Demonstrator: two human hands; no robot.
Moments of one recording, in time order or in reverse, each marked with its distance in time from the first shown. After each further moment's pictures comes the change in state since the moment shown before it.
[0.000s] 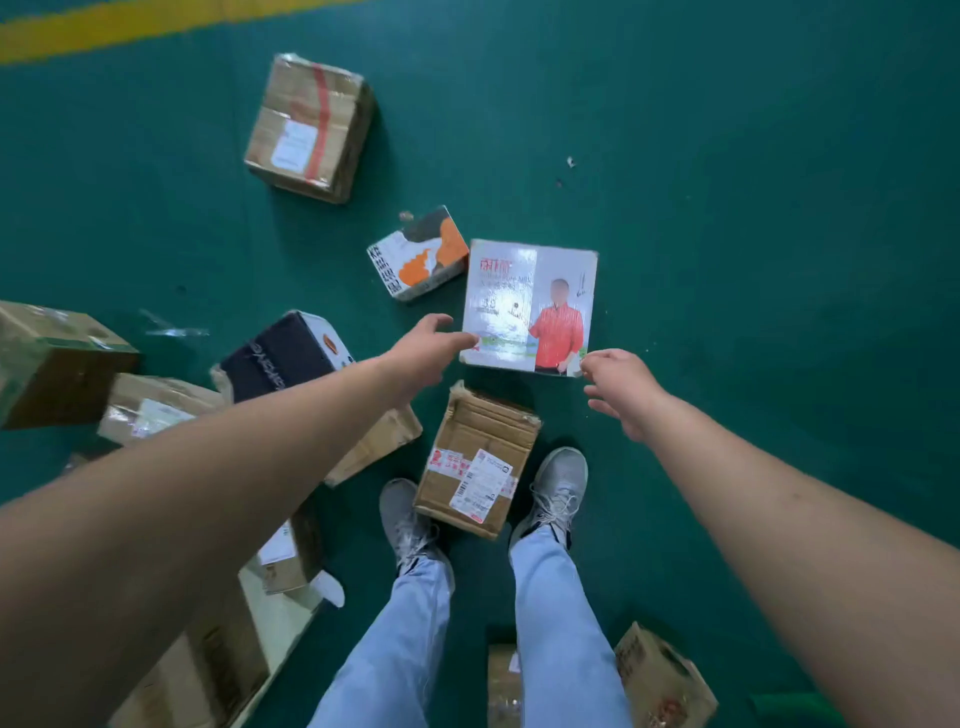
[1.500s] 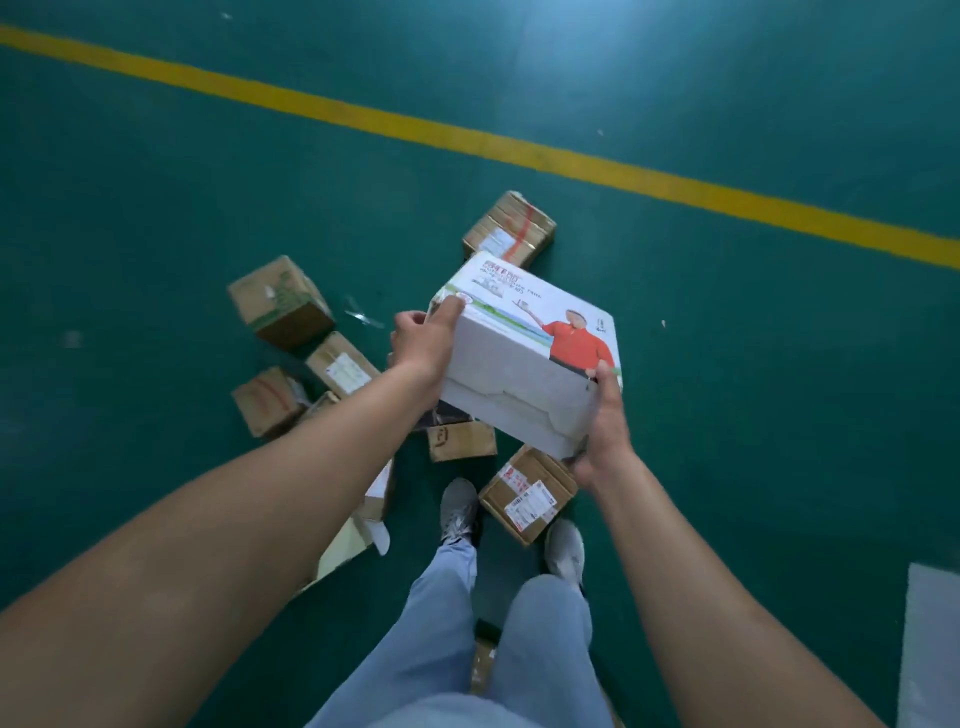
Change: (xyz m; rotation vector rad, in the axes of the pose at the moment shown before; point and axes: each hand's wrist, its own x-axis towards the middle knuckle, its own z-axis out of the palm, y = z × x) left_hand -0.342 -0.012 -0.198 -0.669 0.564 0.017; right_hand -0.345 -0.094 0.126 0.436 -0.209 -0.058
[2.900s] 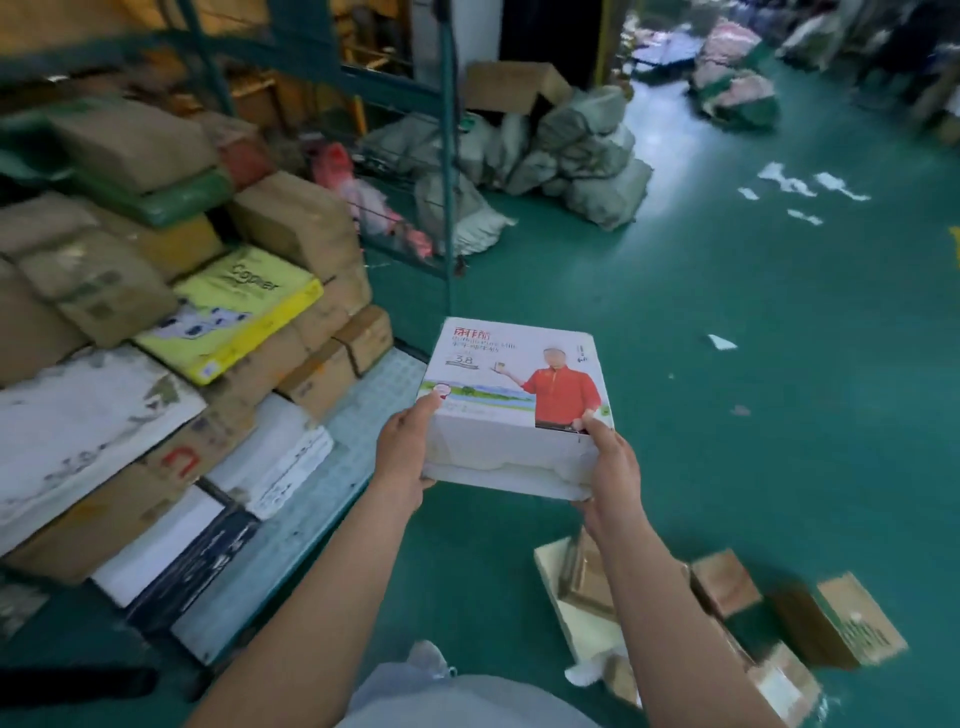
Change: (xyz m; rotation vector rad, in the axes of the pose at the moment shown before) left_hand -0.525 -0.505 -0.448 -1.585 1.263 -0.084; right_hand -0.477 0.517 0.190 -1.377 -1.251 -0.152
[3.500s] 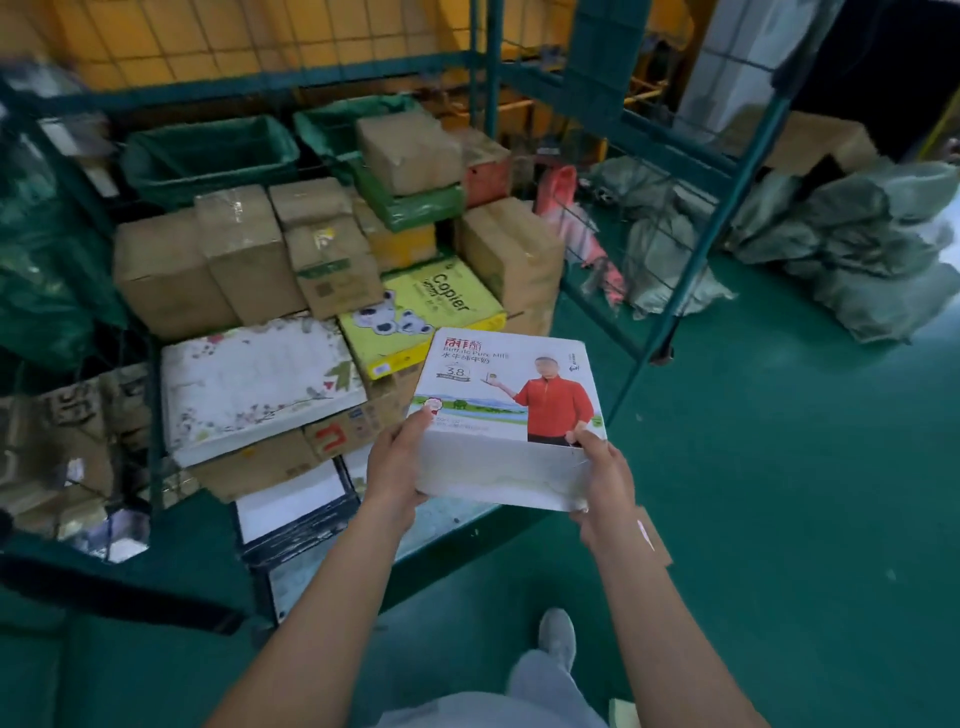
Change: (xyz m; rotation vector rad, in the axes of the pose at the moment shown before) left_hand 0.119 0.117 -0.152 -0.308 0.499 0.074; right_hand 0.091 -0.005 0.308 -0.286 -0.437 0.114
